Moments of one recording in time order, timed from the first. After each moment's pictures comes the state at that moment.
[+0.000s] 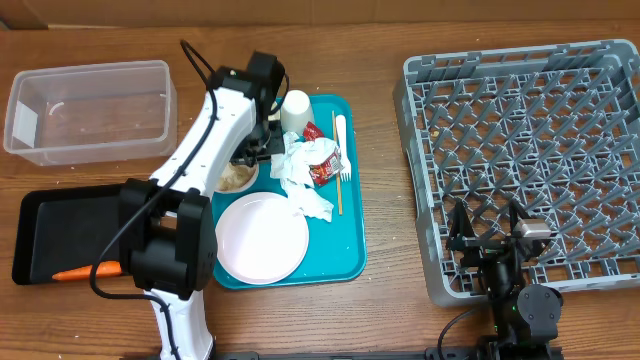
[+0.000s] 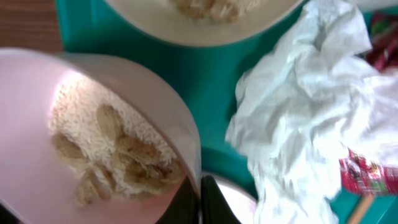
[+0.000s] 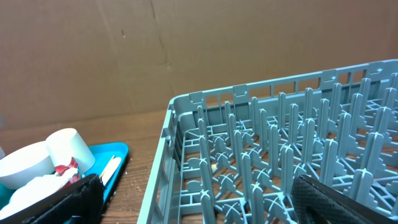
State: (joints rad) left arm -0.28 2.05 1.72 -1.22 -0.08 -0.47; right arm 0.04 0.01 0.02 -0.03 -0.03 0.17
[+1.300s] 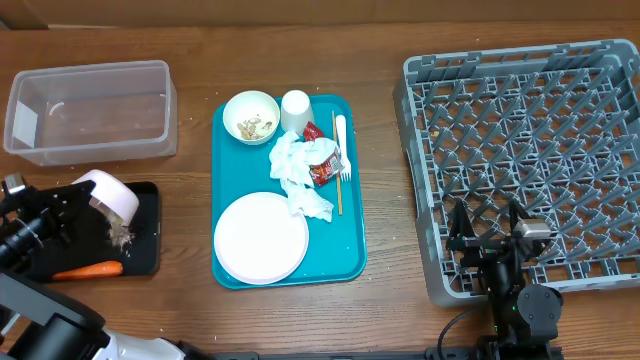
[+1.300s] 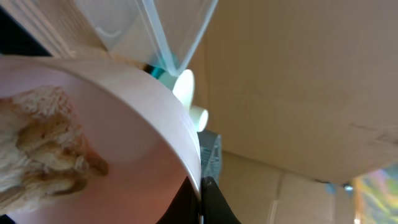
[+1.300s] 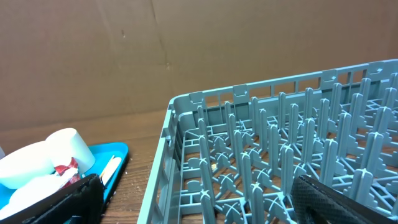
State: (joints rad) left arm 1.00 1.79 1.24 -1.13 1.24 -0.01; right arm 0.04 0.01 0.02 -0.04 -0.03 0.17
